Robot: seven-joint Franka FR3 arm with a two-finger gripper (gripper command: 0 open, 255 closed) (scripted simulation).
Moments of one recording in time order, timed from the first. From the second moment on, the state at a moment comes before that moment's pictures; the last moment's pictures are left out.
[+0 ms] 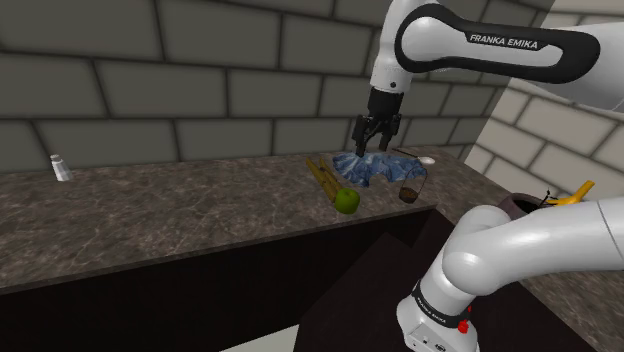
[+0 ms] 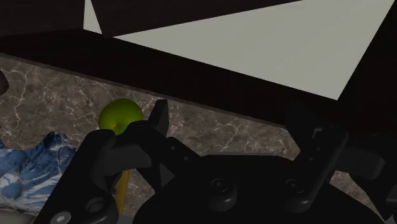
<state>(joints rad) 0.01 -0.74 -0.04 -2.36 0.01 1.57 0.16</state>
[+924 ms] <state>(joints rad) 0.01 -0.57 -0.29 -2.49 -0.17 1.83 -0.32</state>
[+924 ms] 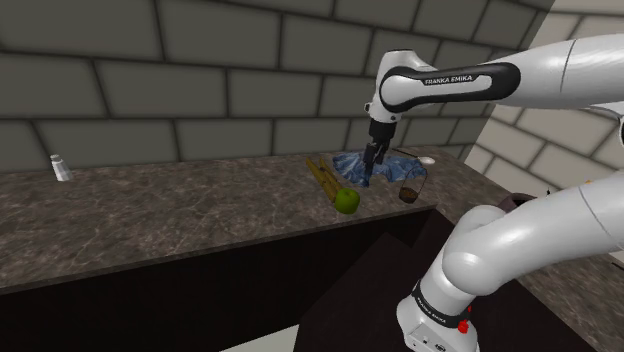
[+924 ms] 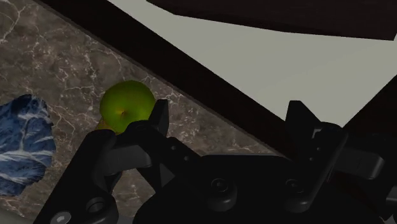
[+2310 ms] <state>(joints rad) 0.01 0.26 -0.52 -2.18 0.01 2.30 -1.22</state>
